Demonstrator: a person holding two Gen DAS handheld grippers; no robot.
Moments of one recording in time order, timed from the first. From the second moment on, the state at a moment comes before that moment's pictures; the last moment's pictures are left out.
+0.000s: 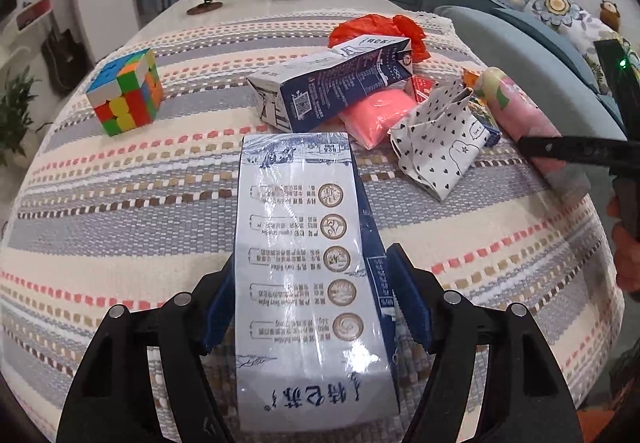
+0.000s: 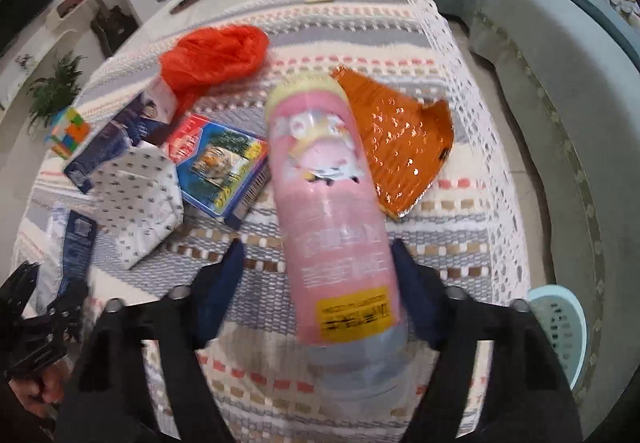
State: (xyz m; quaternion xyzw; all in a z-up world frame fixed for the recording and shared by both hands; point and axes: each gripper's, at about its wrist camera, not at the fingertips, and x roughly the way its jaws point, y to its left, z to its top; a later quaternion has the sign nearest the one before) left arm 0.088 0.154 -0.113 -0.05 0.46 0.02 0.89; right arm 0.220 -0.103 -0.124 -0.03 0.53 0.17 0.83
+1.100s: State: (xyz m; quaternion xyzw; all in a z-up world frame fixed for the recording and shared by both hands) left arm 0.095 -0.116 0.007 -0.03 0.35 -0.28 0.89; right arm 0.062 -0.353 -0.058 0.10 0.44 -0.08 0.89
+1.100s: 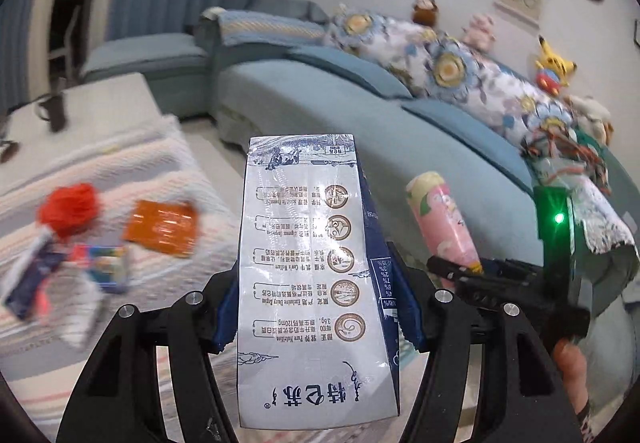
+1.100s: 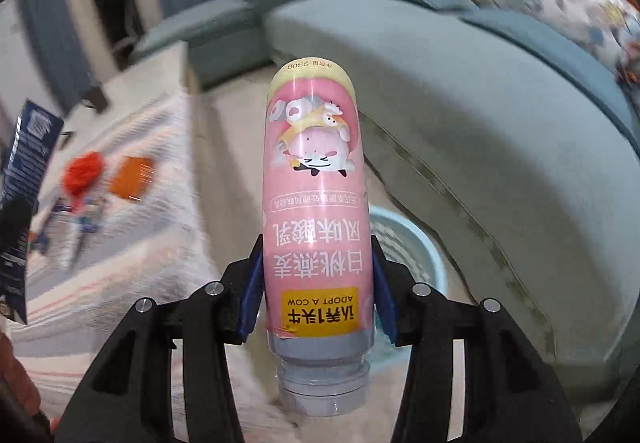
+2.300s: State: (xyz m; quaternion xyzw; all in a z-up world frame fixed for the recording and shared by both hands) left arm 0.111 -0.051 0.004 -0.05 0.33 -0.25 0.91; right arm 0.062 -0.262 -0.063 0.06 0.40 0.01 0.92
